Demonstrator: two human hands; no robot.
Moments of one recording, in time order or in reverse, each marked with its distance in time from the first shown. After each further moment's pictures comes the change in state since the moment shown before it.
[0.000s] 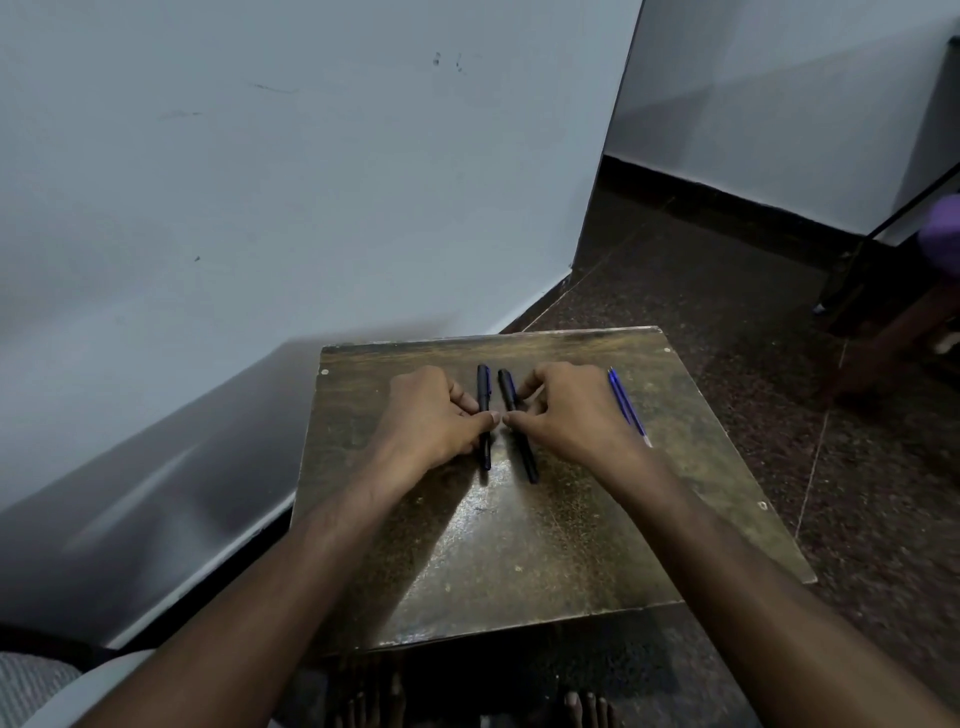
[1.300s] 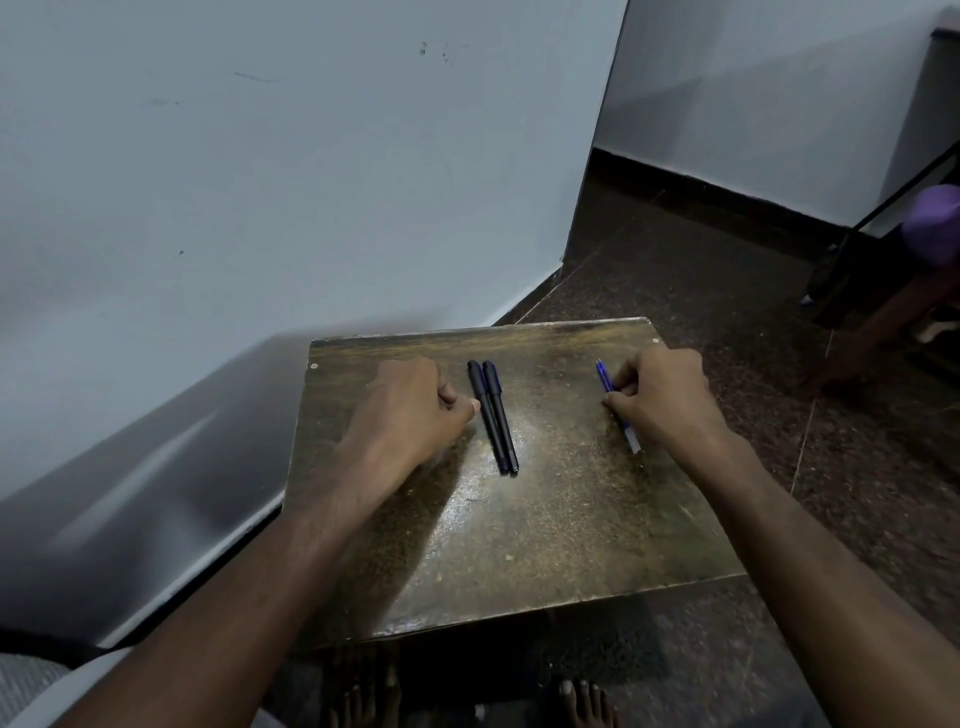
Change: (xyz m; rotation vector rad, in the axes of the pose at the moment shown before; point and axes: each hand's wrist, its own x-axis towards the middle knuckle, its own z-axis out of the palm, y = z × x) left_hand -0.007 -0.003 -0.009 0.296 0.050 0.153; right_hand -0.002 0.077 -0.049 -0.187 0.151 0.159
